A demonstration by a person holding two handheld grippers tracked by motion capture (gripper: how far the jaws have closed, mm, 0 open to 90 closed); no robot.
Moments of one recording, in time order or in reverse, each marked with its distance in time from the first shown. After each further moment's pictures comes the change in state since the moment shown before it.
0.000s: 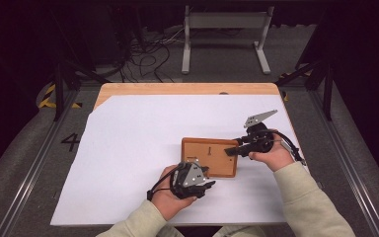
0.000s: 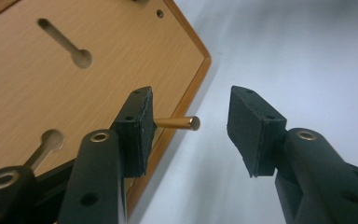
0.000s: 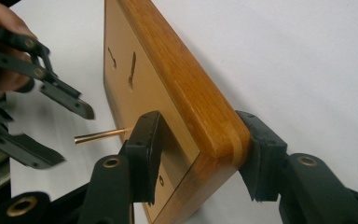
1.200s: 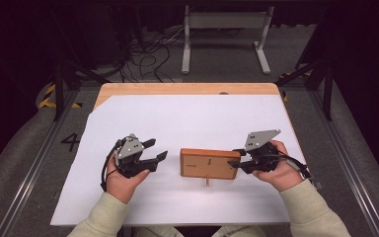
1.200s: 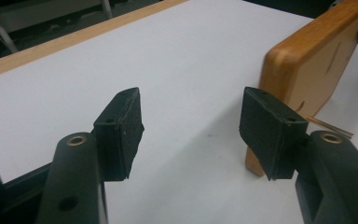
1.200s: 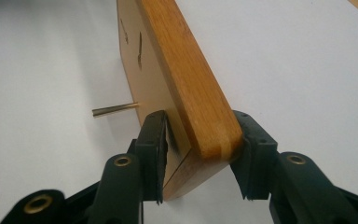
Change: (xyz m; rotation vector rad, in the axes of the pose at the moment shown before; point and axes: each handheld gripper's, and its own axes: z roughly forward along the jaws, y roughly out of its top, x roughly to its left) left arm 0.084 -0.050 -0.091 -0.132 0.247 -0.300; right arm 0.058 -0.013 -0.017 0.027 -0.148 -0.297
